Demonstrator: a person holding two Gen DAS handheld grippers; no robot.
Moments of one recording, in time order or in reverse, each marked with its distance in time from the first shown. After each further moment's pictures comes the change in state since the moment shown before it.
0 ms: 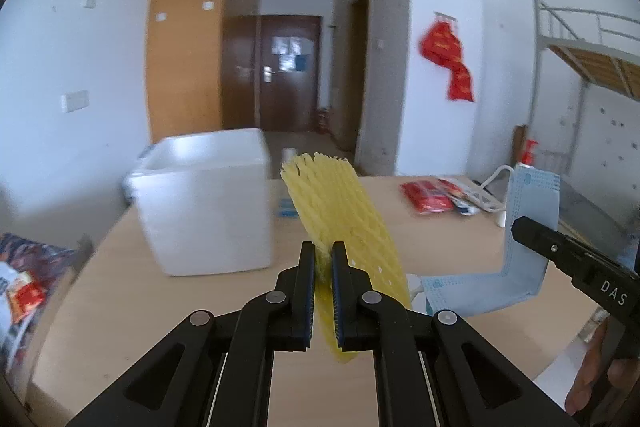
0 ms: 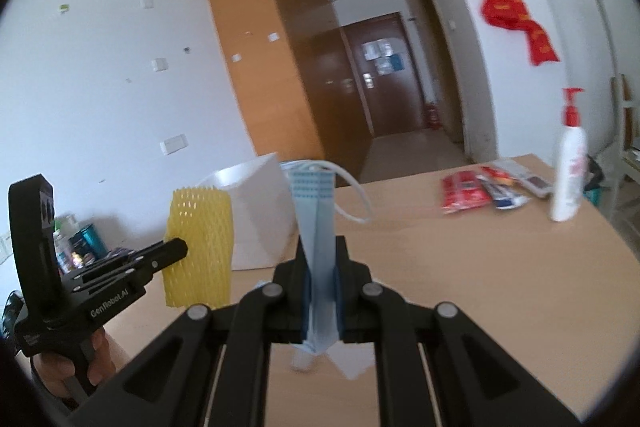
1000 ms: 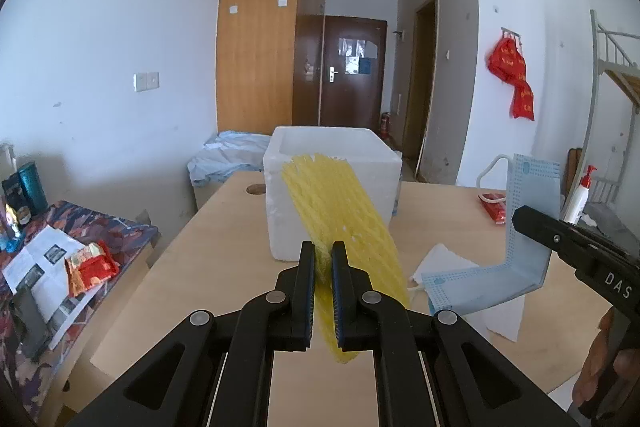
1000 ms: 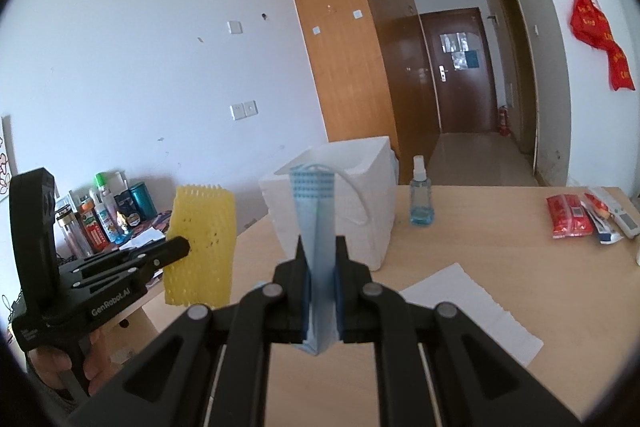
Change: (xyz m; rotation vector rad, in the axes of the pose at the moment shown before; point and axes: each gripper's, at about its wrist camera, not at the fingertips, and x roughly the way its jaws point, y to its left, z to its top) left arm -0.050 0.094 -0.017 -0.109 -0.013 0.222; right arm 0.054 0.086 0.005 -0.147 0.068 0.201
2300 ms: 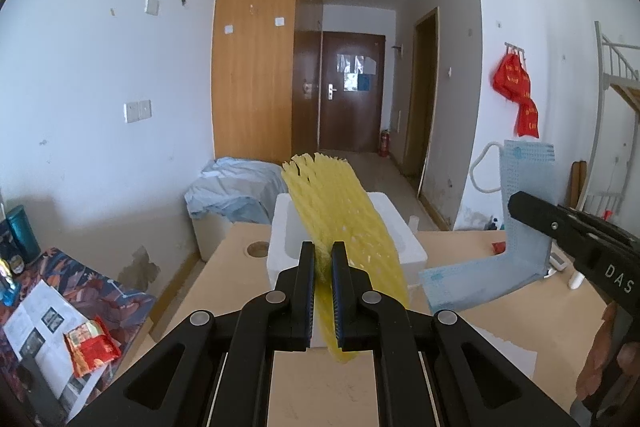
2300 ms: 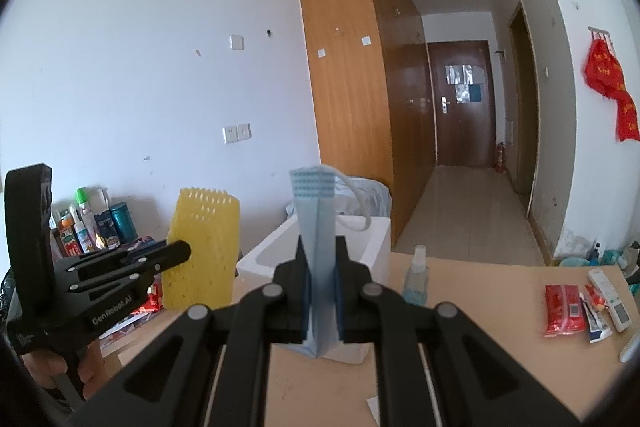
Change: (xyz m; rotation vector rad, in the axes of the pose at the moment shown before) left arm 0.049 0.011 0.097 0.021 -0.060 -0.001; right arm 0.051 0.005 0.082 -0.091 -0.059 -0.032
